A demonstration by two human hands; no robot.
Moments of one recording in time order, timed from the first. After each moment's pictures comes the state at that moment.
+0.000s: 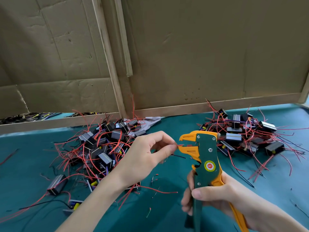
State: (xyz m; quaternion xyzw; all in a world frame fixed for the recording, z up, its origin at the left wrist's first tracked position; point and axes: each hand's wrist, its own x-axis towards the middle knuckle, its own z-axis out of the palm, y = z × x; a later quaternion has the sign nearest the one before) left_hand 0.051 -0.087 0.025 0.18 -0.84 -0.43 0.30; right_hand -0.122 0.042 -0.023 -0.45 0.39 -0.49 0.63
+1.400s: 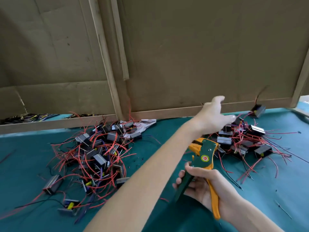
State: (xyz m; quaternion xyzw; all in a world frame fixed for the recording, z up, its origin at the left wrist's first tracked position) left_hand -0.123 -0.069 0.080 0.21 -0.87 -0.41 0.16; right_hand -0.121 0.027 -0.037 -0.14 0.35 -0.65 0.66
